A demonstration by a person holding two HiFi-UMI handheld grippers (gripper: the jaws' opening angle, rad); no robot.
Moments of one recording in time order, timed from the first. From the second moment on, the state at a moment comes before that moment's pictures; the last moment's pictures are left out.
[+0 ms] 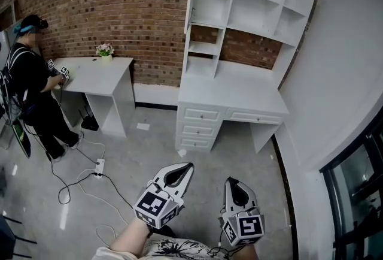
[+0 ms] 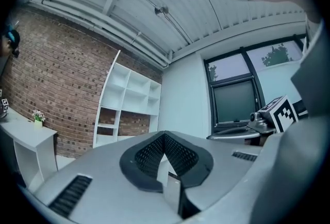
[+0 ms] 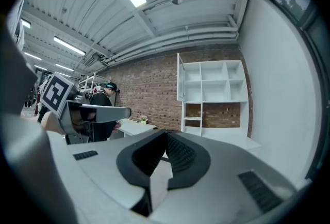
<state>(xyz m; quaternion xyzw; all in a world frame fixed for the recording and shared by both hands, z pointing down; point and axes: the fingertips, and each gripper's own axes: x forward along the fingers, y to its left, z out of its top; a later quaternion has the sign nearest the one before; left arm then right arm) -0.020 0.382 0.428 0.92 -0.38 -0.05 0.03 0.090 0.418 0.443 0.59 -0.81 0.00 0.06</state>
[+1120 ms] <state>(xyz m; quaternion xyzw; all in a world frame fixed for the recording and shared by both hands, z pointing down) -0.097 0.059 0.412 0.93 -0.37 -0.06 0.01 0.043 0.098 0.435 0.63 -0.78 -0.02 0.04</state>
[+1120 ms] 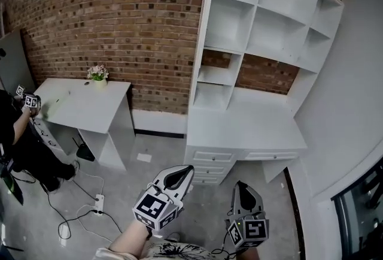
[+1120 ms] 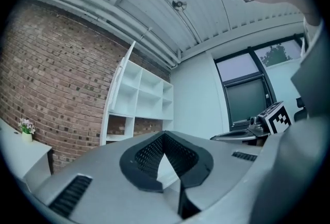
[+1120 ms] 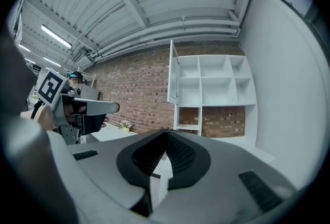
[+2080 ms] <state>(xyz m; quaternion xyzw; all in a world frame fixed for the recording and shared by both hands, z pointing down) -0.107 -0.235 0.386 0.86 -0.50 -0.11 0.01 0.074 -0.231 0.407 0.51 -0.86 -0.05 0.03</state>
